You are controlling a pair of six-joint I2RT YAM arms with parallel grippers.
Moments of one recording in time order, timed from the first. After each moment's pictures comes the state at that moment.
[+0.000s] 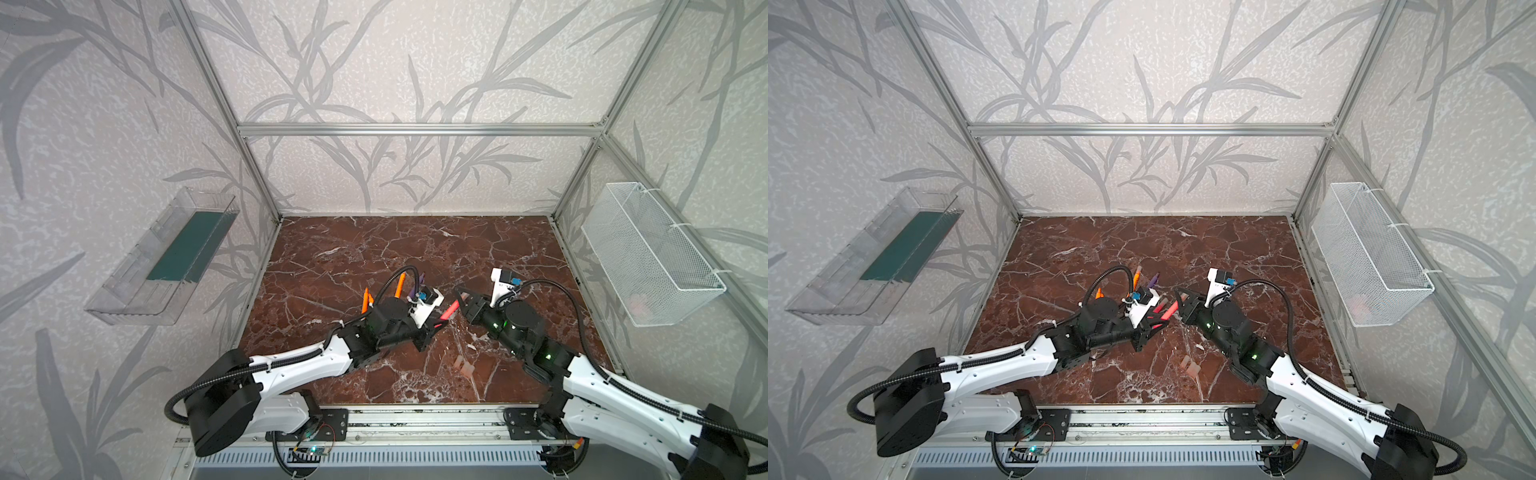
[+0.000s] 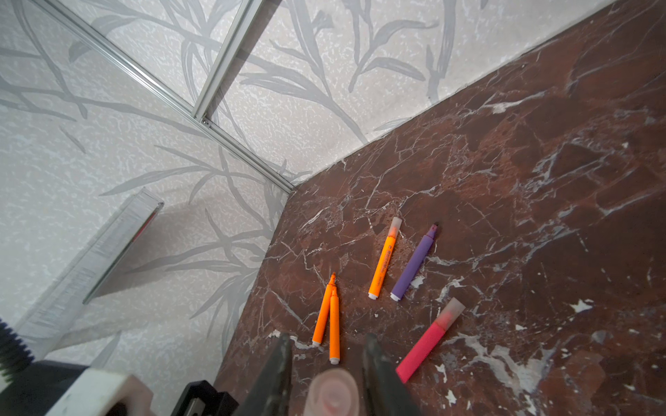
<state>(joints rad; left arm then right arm) -0.94 1.26 0.63 0.28 0.22 -0.16 0.81 0.87 0.49 0.21 0.21 0.86</state>
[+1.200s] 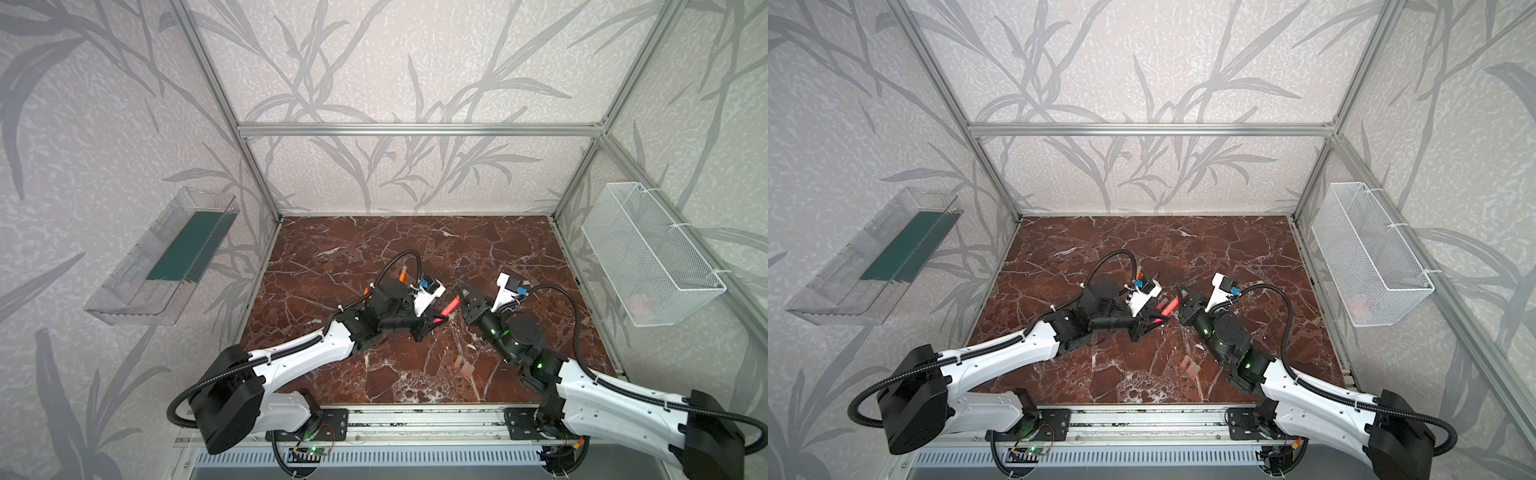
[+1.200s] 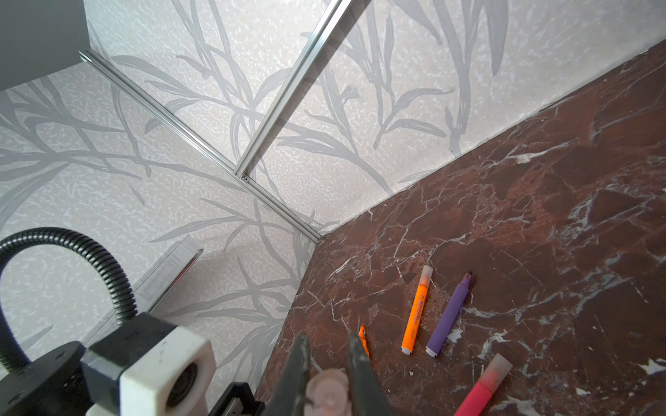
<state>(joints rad) -0.82 1.30 0.78 0.08 0.42 -0.15 0.92 0.89 0.36 0.57 0.39 0.85</state>
